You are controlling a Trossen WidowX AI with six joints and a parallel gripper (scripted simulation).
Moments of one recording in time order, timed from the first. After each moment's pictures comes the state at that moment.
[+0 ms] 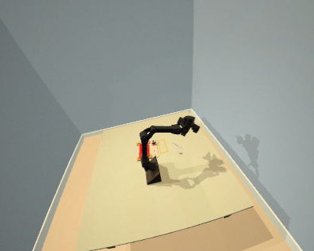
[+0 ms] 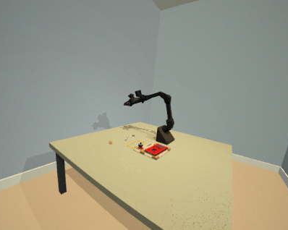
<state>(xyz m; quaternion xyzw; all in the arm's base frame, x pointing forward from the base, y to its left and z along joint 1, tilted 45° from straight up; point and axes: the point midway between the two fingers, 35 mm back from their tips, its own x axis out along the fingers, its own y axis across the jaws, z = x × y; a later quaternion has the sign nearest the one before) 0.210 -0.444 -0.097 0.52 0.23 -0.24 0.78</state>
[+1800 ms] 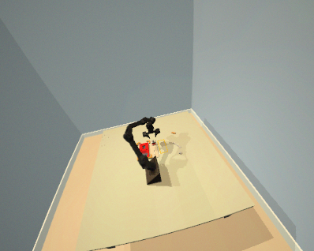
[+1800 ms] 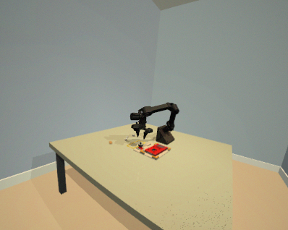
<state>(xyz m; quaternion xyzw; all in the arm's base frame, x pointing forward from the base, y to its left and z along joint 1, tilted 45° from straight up) 0.368 -0.031 -0.005 0.24 0.65 0.29 0.66</state>
